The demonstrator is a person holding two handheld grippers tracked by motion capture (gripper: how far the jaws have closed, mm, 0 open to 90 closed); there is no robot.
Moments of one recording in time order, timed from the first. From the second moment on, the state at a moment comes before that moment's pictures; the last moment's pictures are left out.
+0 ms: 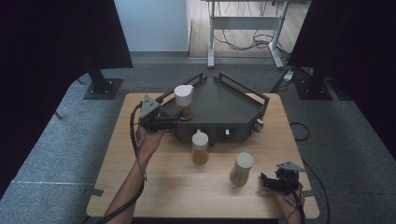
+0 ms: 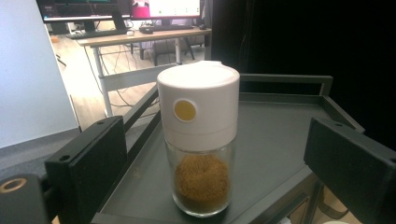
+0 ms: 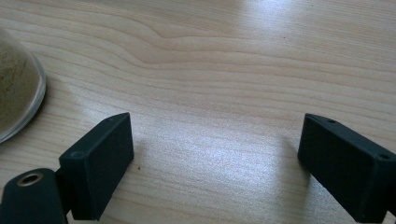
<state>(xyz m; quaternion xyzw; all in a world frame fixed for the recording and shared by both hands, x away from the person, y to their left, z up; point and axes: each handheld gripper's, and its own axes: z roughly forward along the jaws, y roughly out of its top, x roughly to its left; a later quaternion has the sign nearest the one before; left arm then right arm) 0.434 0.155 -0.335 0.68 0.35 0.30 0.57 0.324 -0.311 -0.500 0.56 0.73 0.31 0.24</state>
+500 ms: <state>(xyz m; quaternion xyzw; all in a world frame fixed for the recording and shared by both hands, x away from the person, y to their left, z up) 0.416 0.163 -0.340 0.68 0.35 0.29 0.57 0.324 -0.311 -0.499 0.56 0.73 0.31 0.24</state>
